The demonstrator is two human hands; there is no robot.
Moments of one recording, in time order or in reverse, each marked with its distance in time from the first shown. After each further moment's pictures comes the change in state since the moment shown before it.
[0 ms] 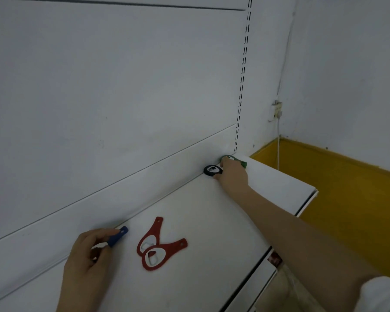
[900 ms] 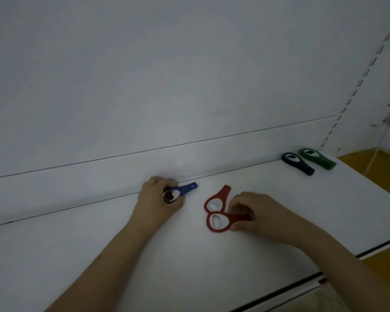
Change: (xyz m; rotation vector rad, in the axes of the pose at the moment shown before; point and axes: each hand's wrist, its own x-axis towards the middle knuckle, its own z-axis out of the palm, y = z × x) left_hand 0.013 -0.033 -0.023 0.331 -0.113 -0.063; right_hand -0.132 -0.067 -0.009 0.088 -0.725 -0.735
